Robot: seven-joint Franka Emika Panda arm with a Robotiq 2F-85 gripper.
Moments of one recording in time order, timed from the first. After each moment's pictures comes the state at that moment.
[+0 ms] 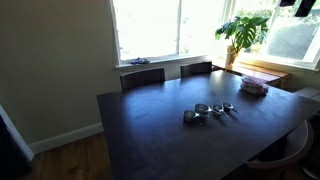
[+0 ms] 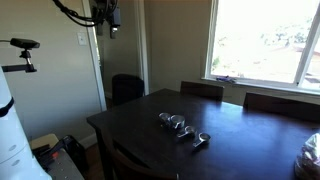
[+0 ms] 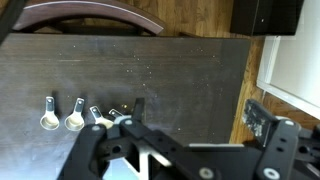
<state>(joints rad) 0.09 -0.64 0.06 -2.36 0.20 1.77 0.07</state>
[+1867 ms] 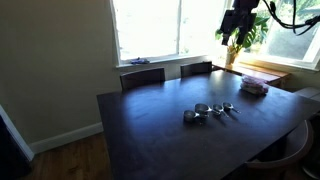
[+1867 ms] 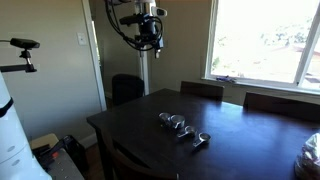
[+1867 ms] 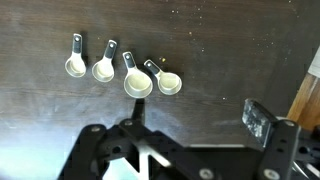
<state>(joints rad) 0.04 -0.15 0.03 -2.17 0.02 2.12 -0.04</state>
